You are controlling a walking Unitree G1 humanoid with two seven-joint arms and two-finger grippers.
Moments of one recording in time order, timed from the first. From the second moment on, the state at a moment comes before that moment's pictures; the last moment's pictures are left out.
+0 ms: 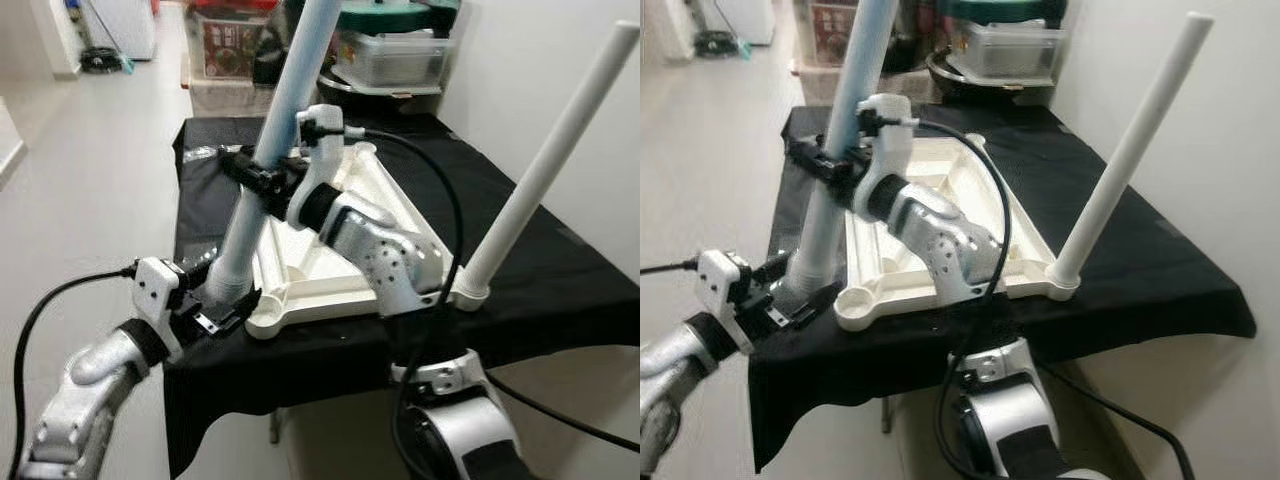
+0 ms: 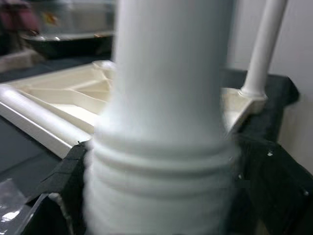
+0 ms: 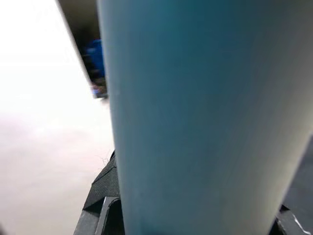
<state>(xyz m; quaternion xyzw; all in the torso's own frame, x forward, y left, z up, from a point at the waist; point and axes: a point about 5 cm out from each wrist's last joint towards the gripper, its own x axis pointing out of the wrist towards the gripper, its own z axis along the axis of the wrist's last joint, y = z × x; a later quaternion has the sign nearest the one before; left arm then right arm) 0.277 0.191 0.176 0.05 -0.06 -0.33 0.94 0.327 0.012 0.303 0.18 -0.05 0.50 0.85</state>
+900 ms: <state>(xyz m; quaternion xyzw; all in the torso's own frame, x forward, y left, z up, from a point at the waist) 0.284 0.191 0.167 0.08 -0.03 -0.37 0.93 0.310 0.006 0.305 0.17 -0.07 0.52 0.84</state>
